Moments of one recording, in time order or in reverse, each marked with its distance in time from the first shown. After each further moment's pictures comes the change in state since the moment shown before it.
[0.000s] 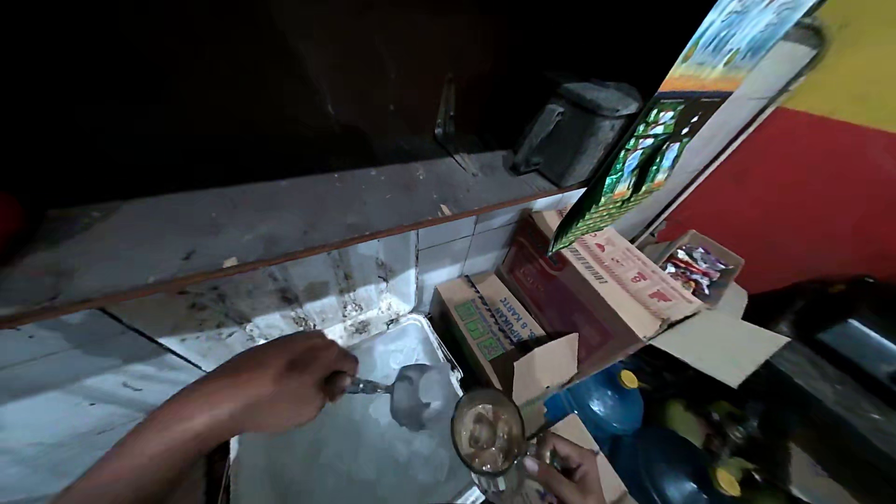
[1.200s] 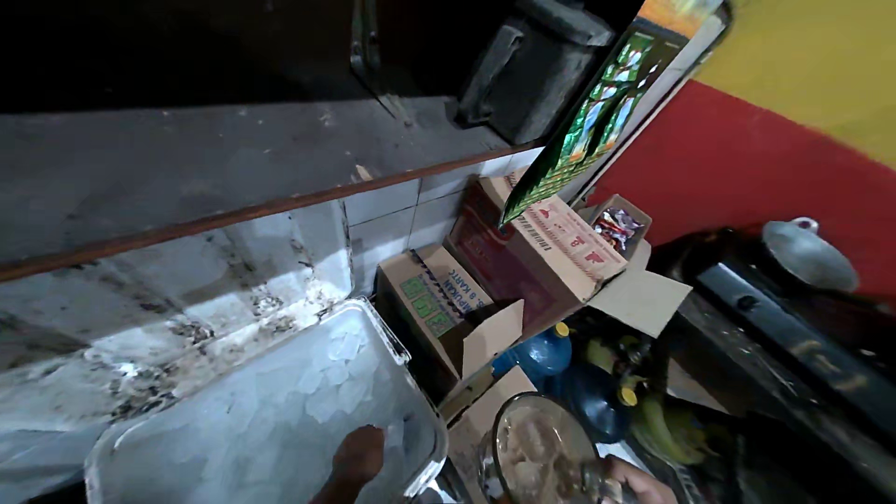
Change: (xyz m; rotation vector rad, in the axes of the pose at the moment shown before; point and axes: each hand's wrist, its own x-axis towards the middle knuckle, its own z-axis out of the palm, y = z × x) left_hand 0.213 -0.003 0.299 -0.073 -0.400 -0.298; right_hand -0.039 -0.068 -0.045 0.012 0.170 -0.104
